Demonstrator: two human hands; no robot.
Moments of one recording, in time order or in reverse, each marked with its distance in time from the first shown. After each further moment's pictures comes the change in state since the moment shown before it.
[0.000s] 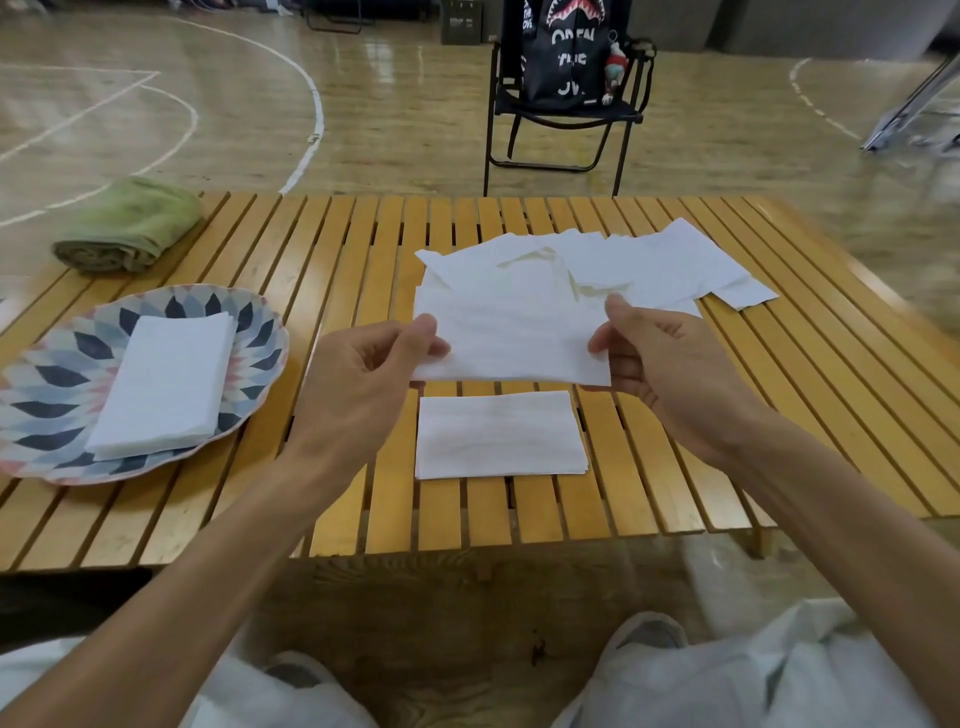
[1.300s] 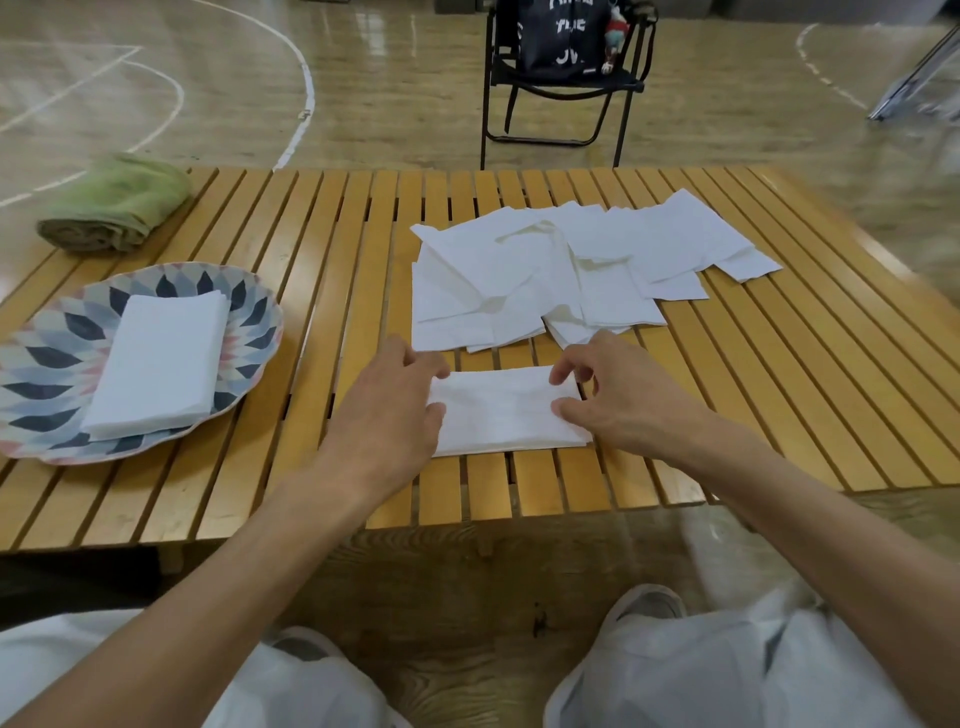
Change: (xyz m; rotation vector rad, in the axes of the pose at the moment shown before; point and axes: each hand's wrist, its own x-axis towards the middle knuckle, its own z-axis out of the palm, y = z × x) left_hand -0.016 -0.036 0.018 0.811 -0.270 0.018; right_hand 0.003 0.042 0.013 -1.060 -0.139 -0.087
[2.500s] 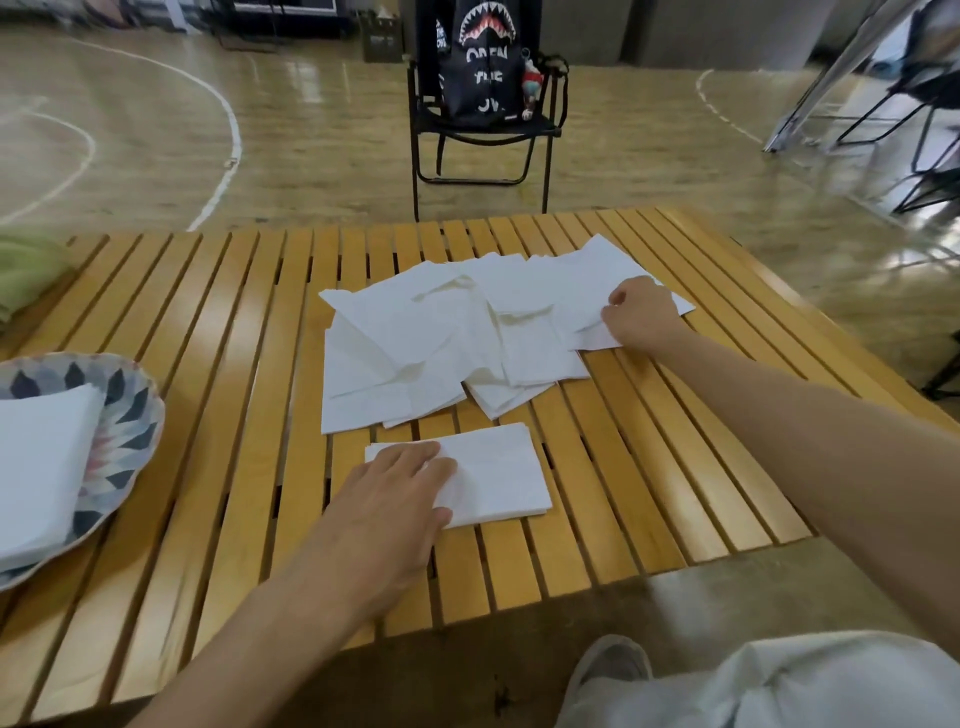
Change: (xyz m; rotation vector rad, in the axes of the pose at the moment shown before) left_hand 0.016 0.044 0.034 0.173 -0.239 0.229; right_hand 0.129 0.147 -0.076 0.033 0.341 0.391
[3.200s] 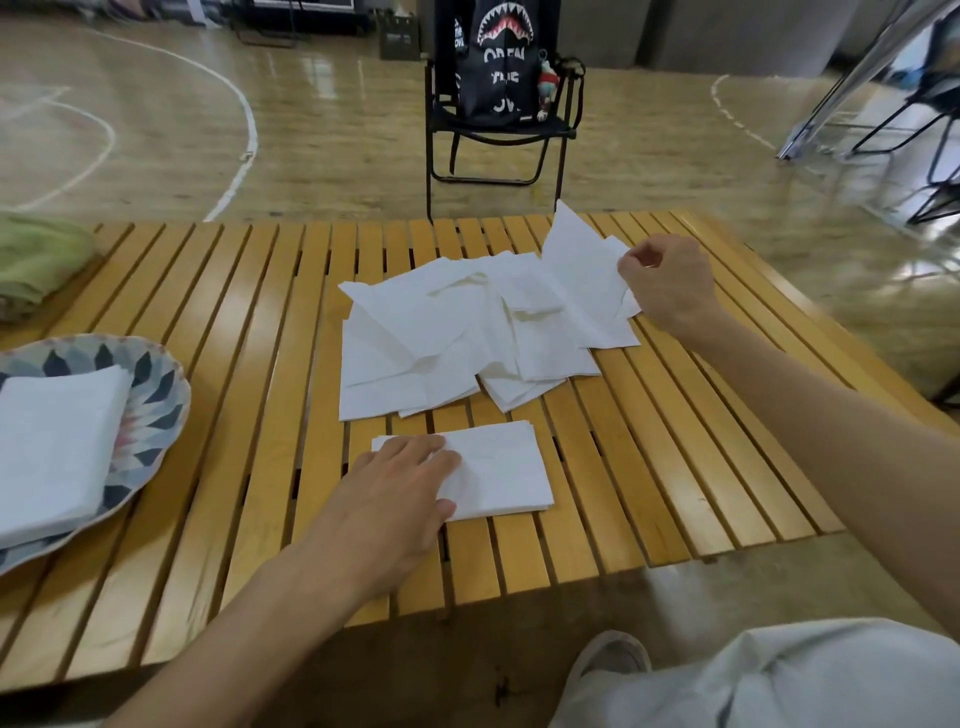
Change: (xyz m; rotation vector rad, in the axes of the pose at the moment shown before) left_hand -0.006 -0.003 -0.009 0.008 -0.011 0.007; right_hand -0.024 -0.030 -0.036 0.269 0.250 -0.138
